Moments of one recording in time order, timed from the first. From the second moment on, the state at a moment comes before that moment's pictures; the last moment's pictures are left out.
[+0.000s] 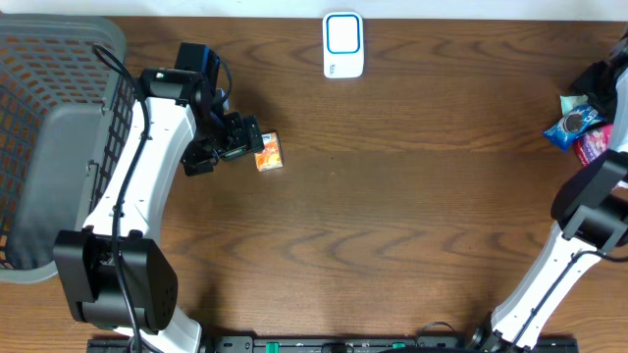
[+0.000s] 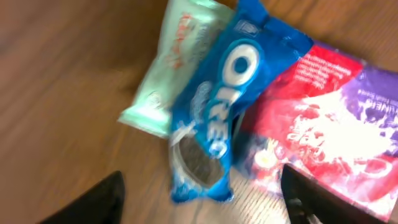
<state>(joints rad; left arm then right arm) -0.12 1.76 1.55 -1.26 0.21 -0.42 -0.45 2.37 2.29 -1.12 0.17 0.41</state>
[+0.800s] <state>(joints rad) -0.12 1.76 1.55 -1.26 0.21 -0.42 0.17 2.34 2.29 -1.17 -0.61 0.19</state>
